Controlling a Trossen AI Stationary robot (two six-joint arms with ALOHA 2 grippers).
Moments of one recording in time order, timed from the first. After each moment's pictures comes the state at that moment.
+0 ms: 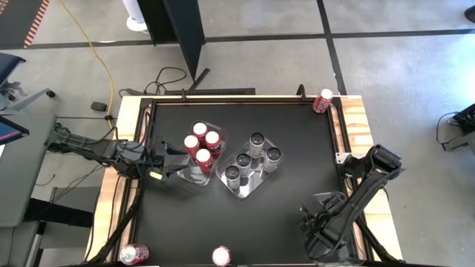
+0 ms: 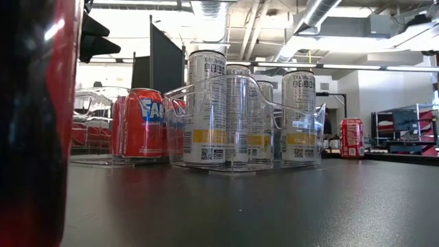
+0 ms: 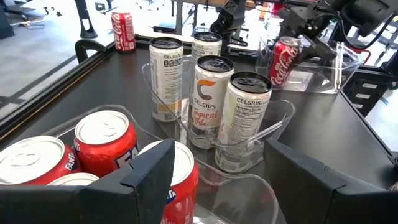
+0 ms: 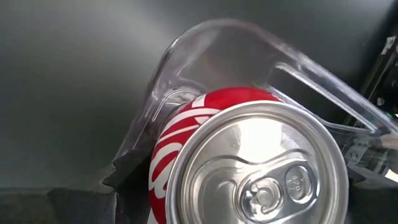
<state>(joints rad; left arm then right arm) -0.24 0.44 0.42 -0.22 -0.36 -0.17 0.88 1.81 1.32 -1.42 0.23 1.86</state>
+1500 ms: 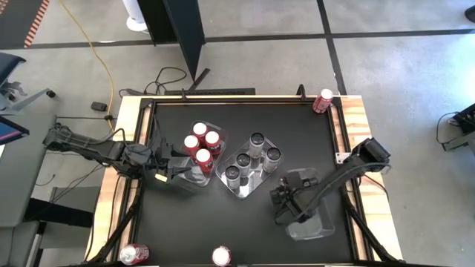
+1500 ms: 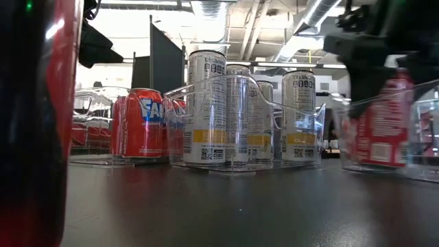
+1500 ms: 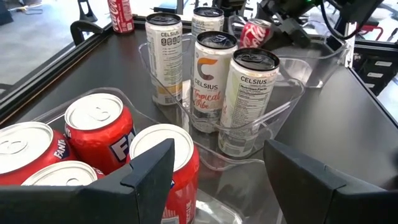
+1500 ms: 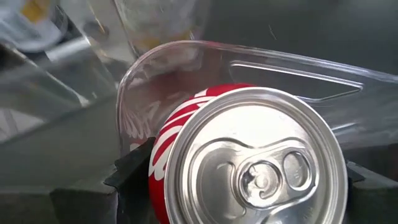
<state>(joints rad) -0.24 0.53 0.42 -0.21 -0.35 -0.17 0.56 1.82 1.28 -1.30 0.55 1.91</state>
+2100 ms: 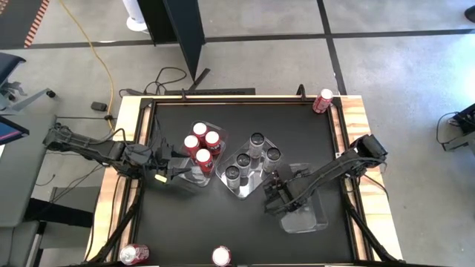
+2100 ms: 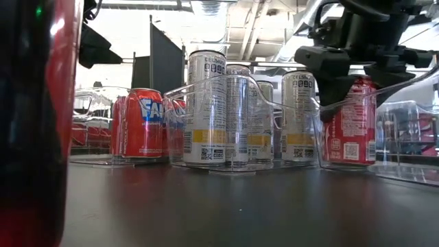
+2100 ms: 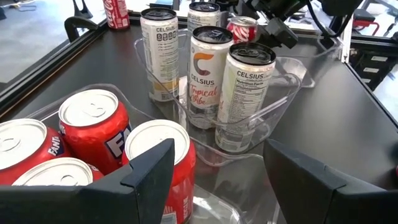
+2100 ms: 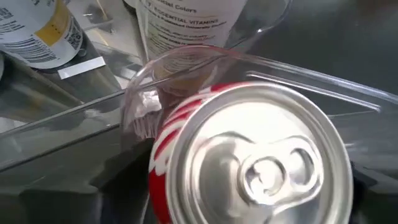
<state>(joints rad) -0.24 0.53 0.42 -0.22 -0.34 -0.17 0.45 1.82 1.29 -1.20 0.55 1.69</state>
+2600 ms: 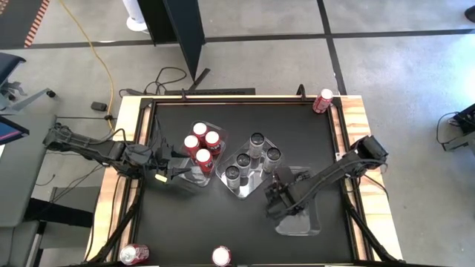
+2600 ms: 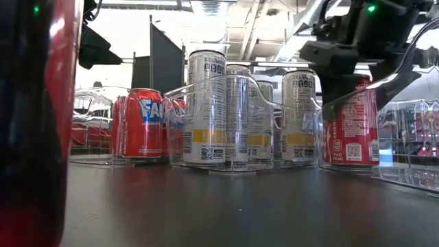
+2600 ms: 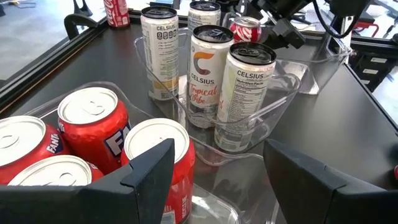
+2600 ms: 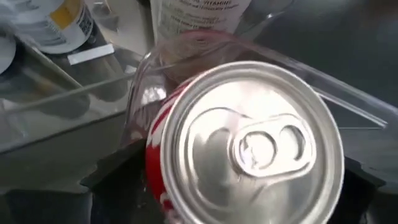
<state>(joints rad) -0.24 0.53 0.42 -0.23 -0.34 -0.18 0.49 1.82 1.29 -1.24 0.55 1.69</state>
